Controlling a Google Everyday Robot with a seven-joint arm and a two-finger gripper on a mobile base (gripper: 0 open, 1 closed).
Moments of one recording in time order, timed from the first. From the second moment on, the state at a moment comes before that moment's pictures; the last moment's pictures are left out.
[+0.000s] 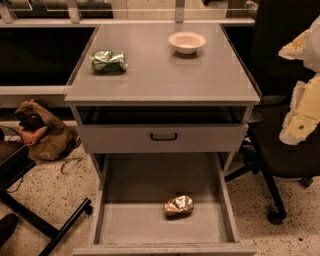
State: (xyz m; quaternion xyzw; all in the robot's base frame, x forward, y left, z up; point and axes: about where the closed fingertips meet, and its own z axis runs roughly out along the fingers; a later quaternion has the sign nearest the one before) arm 0.441 -0.220 0.996 -0.60 0.78 -0.04 0.18
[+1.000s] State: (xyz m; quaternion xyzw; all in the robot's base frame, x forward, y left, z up) arm 0.441 -0.213 0.881 -0.57 0.80 0.02 0.19
